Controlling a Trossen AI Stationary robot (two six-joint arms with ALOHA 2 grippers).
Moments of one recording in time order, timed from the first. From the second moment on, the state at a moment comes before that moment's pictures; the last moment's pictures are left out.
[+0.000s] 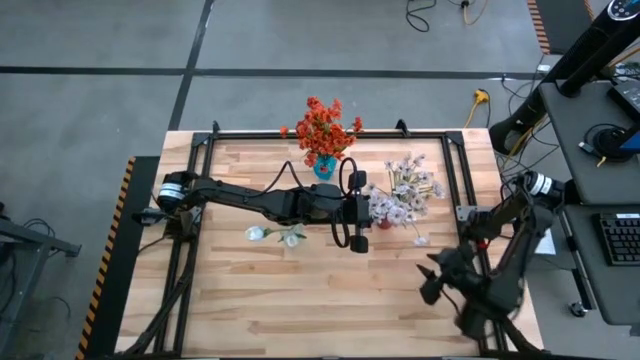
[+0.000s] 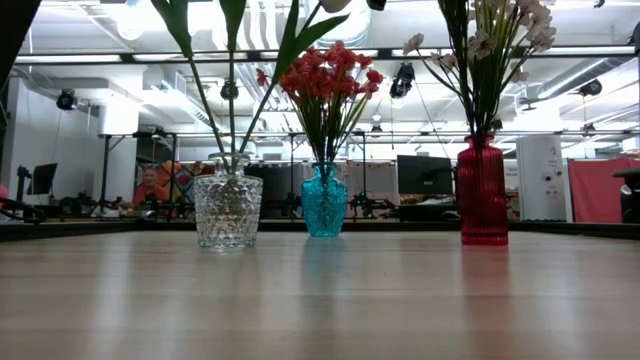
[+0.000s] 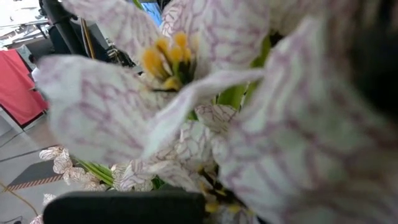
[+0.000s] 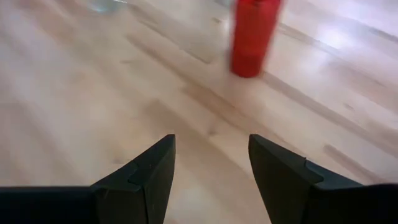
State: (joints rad) left arm -0.10 1.91 1.57 0.23 -0.17 0.30; right arm 1.10 1.54 1.05 -1.36 0.76 2.10
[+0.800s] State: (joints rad) left arm -0.10 1.91 1.57 0.23 -0.17 0.30; right arm 0.98 1.57 0.65 -0.90 1.02 1.89
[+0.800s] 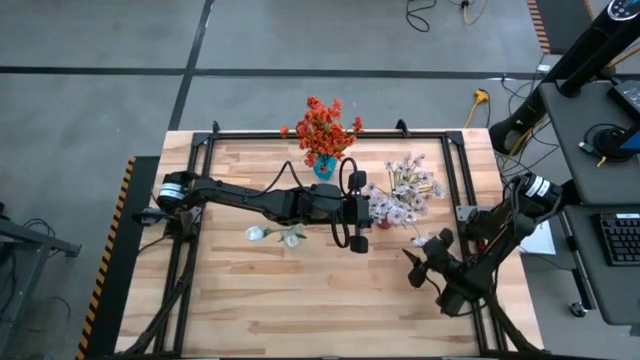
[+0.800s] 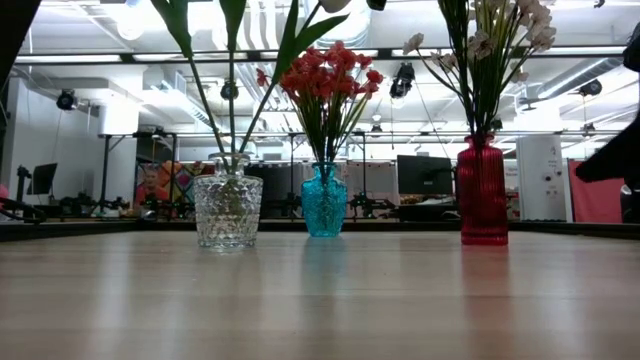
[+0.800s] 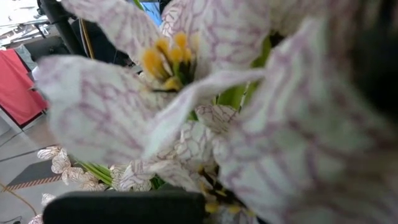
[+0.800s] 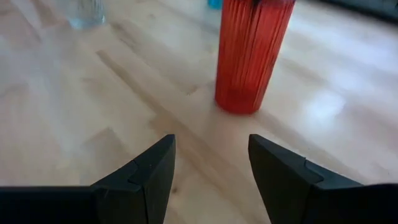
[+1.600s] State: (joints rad) left arm -0.10 1.91 1.57 0.22 -0.17 0.26; right arm 0.77 1.57 0.61 -0.75 1.24 1.63
